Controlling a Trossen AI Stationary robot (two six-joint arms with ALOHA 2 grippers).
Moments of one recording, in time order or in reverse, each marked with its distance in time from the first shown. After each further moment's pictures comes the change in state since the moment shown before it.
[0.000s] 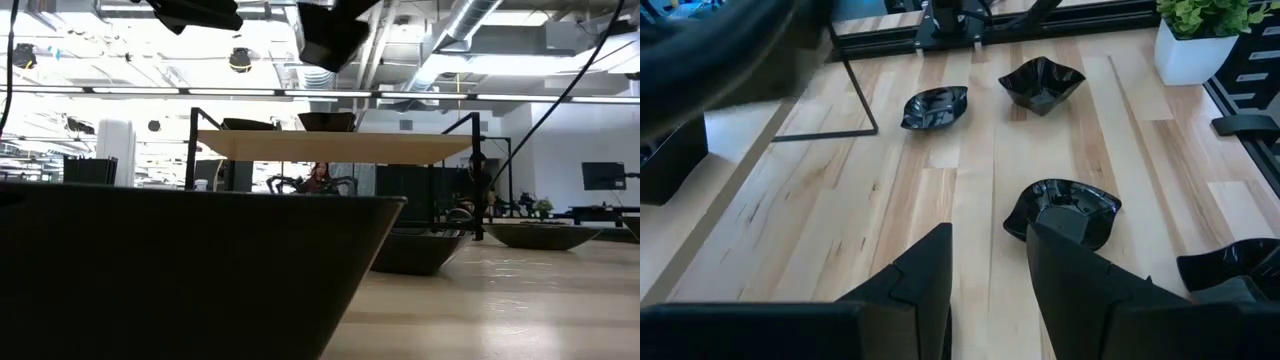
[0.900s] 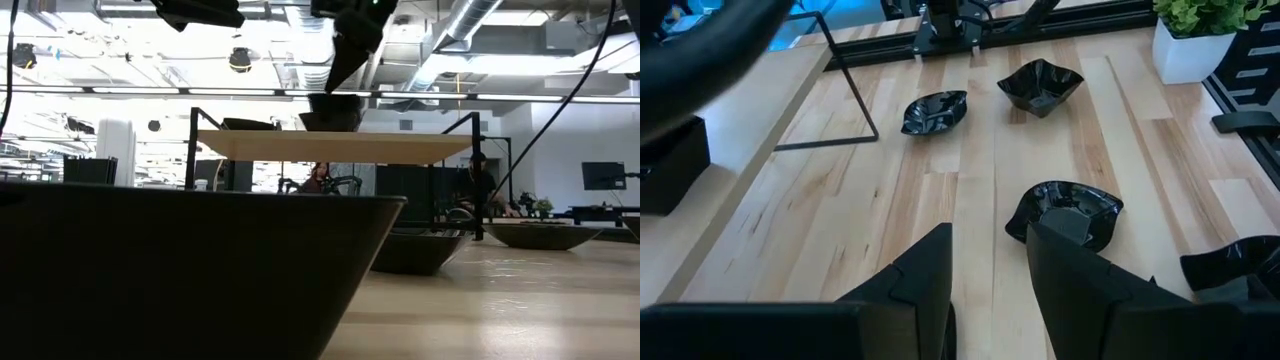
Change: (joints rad) left arm 0.000 0.000 0.000 0.011 0.000 0.034; right arm -0.342 0.039 0.016 0.028 -0.181 -0.038
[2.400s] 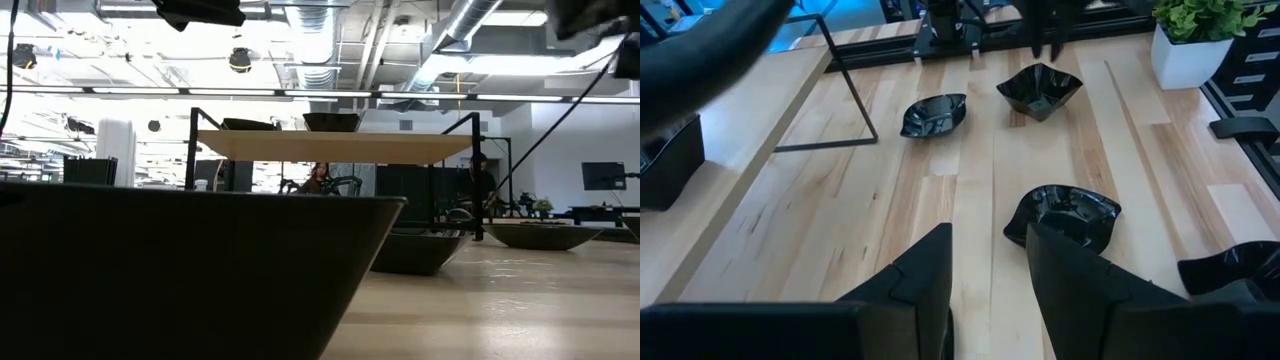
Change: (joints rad) left arm 0.000 0.000 0.000 0.009 0.000 -0.004; right arm 0.826 -0.298 -0.694 -0.125 -0.132 1.566
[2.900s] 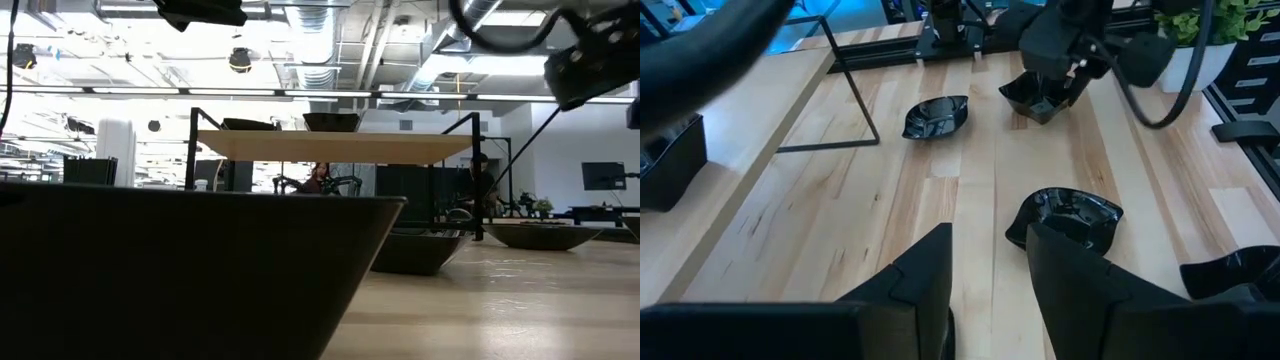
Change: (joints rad) left arm 0.005 0.000 0.000 0.005 0.000 0.000; right arm -0.022 0.226 0.024 0.077 -0.112 0.015
